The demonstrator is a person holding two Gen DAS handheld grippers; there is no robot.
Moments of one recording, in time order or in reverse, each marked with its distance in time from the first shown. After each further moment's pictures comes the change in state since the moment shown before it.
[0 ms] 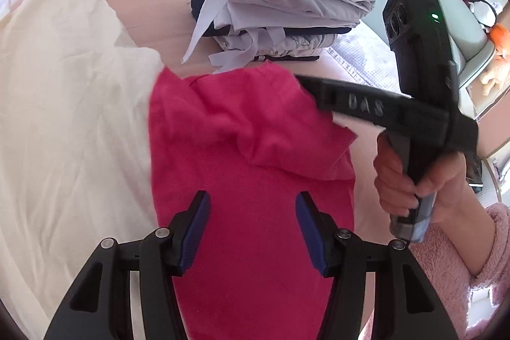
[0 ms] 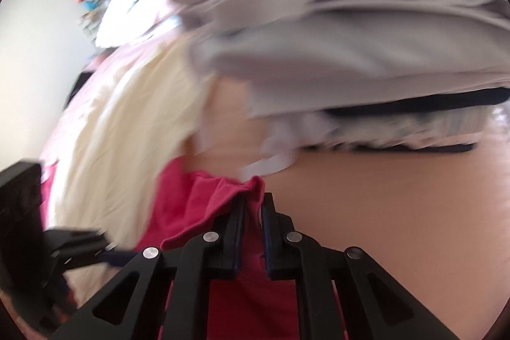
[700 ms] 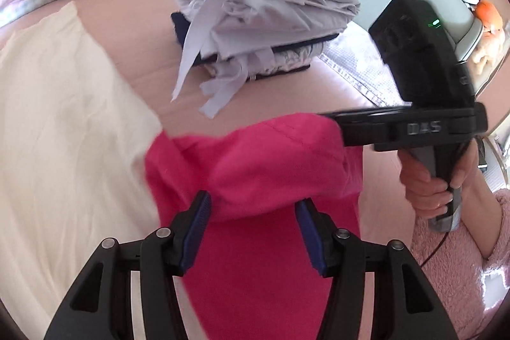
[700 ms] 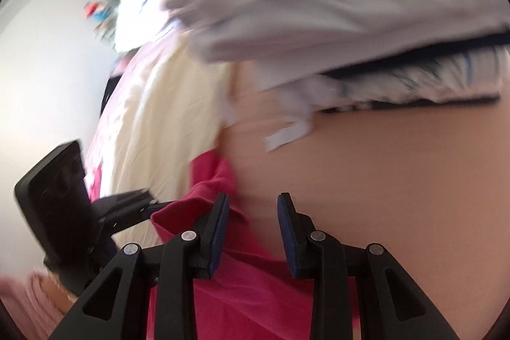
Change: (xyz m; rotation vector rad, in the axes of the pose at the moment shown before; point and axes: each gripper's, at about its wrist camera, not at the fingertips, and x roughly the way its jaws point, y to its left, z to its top) left arm 0.017 -0.016 0.023 0.095 -0.017 0.000; right arm 0.010 0.011 0.011 0.033 0.171 0.287
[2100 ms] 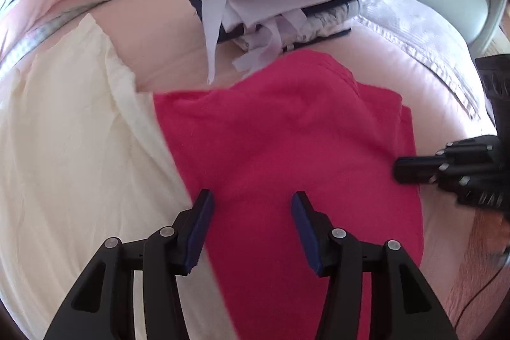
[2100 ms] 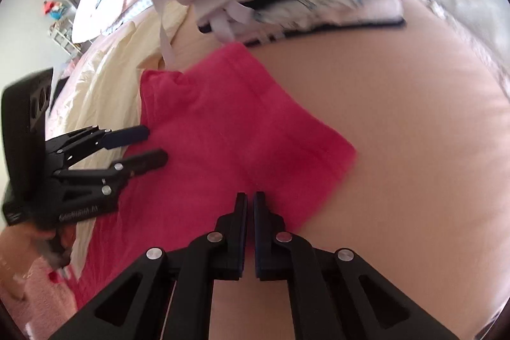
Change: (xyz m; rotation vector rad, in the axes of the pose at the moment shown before) left arm 0.024 0.002 -0.003 0.133 0.112 0.281; right arm -0.003 -0.015 -0.089 0.145 -0.019 -0.272
